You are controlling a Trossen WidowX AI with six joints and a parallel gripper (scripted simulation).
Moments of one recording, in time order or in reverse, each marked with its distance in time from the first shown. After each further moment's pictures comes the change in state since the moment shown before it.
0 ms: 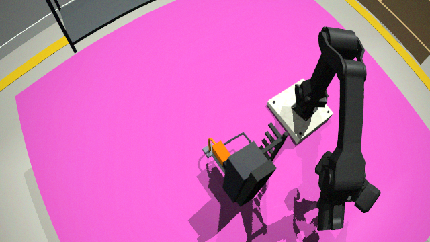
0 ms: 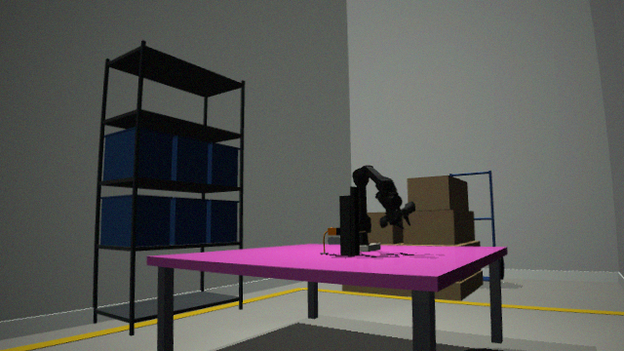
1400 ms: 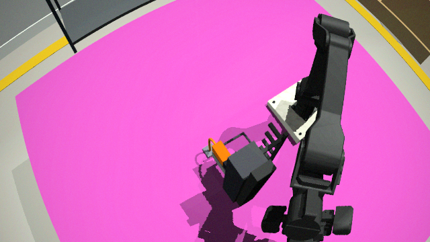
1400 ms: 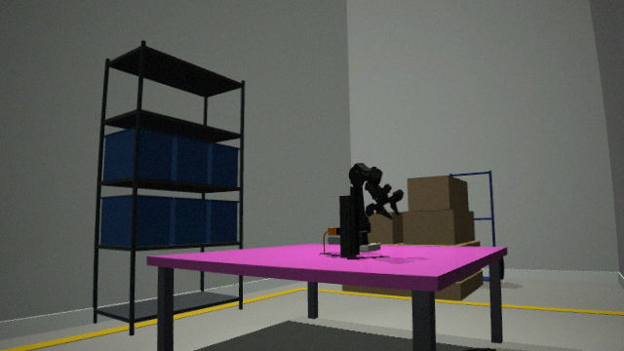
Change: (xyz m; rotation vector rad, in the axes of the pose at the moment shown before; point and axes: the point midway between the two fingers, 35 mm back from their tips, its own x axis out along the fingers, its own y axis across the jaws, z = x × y) arm -0.146 0.027 0.120 -0.686 -0.834 -0.060
